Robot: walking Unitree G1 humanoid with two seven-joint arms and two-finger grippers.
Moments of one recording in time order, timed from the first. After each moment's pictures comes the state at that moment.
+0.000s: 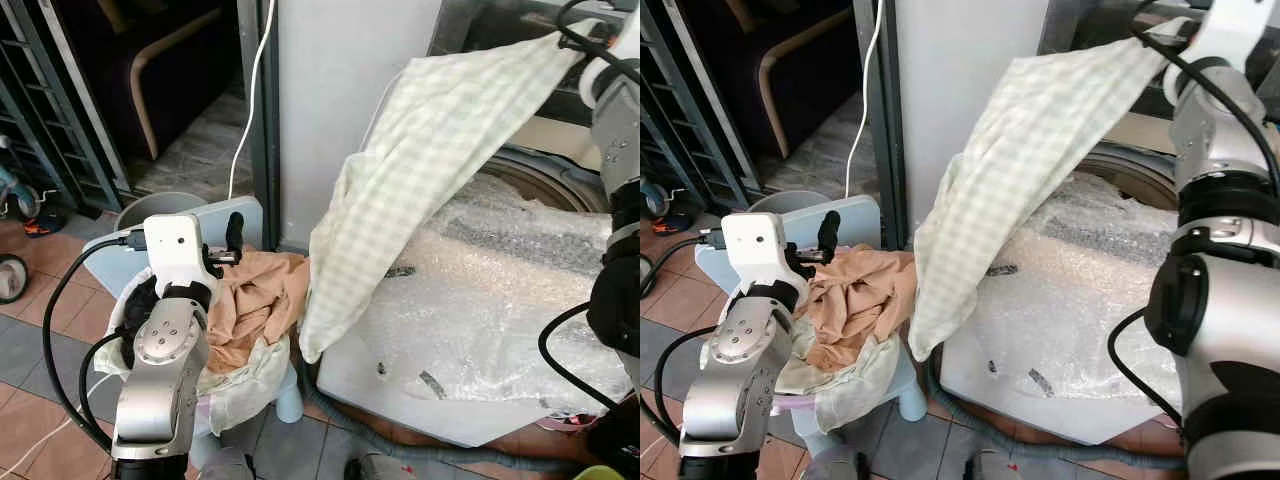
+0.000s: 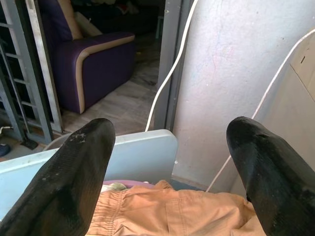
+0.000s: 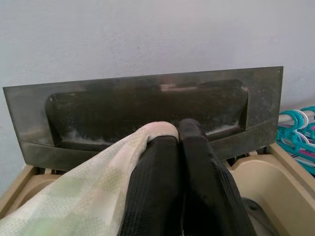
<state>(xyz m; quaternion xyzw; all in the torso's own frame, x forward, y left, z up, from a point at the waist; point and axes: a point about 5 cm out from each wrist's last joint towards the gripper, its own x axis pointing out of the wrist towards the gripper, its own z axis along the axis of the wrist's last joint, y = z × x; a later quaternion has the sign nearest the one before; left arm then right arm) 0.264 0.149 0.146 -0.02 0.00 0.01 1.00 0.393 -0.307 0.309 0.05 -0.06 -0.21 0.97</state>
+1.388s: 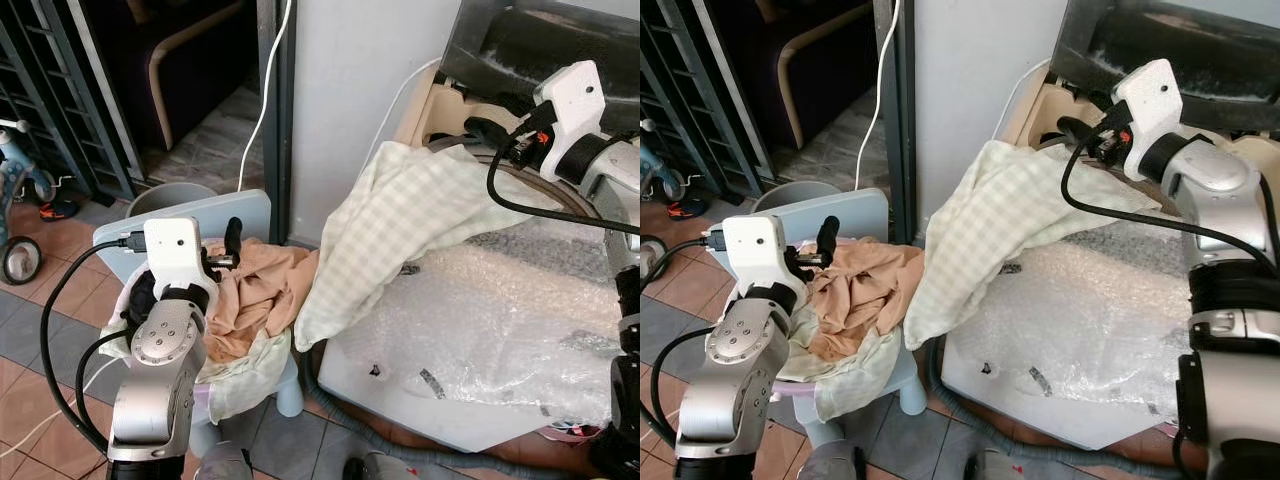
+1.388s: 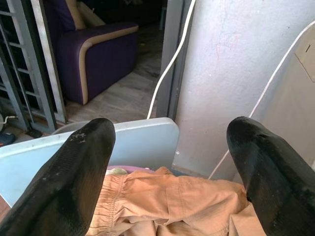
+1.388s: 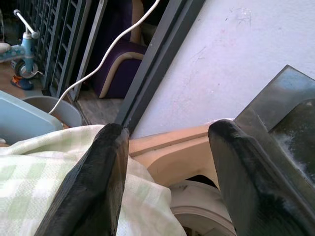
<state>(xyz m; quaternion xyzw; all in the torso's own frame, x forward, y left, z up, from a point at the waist) 0.263 0.146 0.143 -0.02 0.02 0.00 1.00 0.361 -0.246 0.264 -0.21 -0.05 0.28 0.94</state>
